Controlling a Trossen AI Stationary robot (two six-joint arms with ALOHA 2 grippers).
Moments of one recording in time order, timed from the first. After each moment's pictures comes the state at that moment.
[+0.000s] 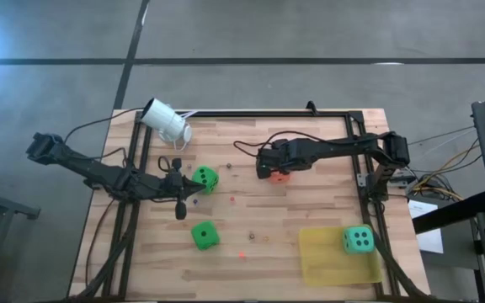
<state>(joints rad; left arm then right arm) -0.34 0.85 0.41 0.10 -0.48 -0.18 -0.10 1.78 1.35 -0.97 0.28 1.29</state>
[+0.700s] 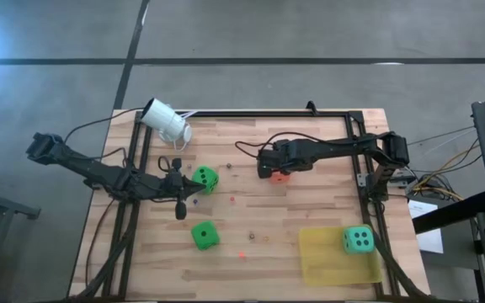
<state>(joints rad) -0.34 0.85 0.41 0.10 -0.48 -0.18 -0.10 1.78 1.33 -0.97 0.28 1.32</state>
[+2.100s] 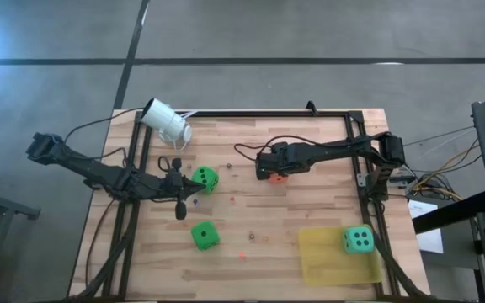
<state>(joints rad) -0.34 0.85 0.40 0.10 -0.48 -0.18 -0.10 1.83 1.29 -0.89 0.32 1.33</state>
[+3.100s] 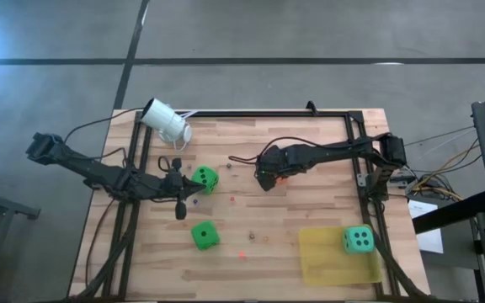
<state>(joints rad) -0.34 0.85 0.41 0.10 -0.48 -0.18 -0.06 1.82 1.29 -0.89 0.29 0.88</state>
